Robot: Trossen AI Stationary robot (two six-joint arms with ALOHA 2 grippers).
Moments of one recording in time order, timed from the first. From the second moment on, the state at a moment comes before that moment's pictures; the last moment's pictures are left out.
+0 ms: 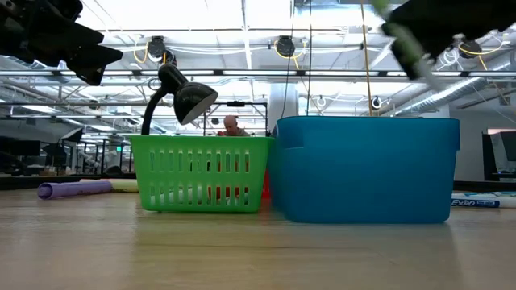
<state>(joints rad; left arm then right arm) -0.13 0.23 0.20 -0.08 -0.01 -0.08 0.55 1.20 0.48 0.40 0.34 0.39</state>
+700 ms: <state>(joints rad) -0.13 0.23 0.20 -0.08 -0.01 -0.08 0.40 1.45 0.51 0.71 0.18 0.33</state>
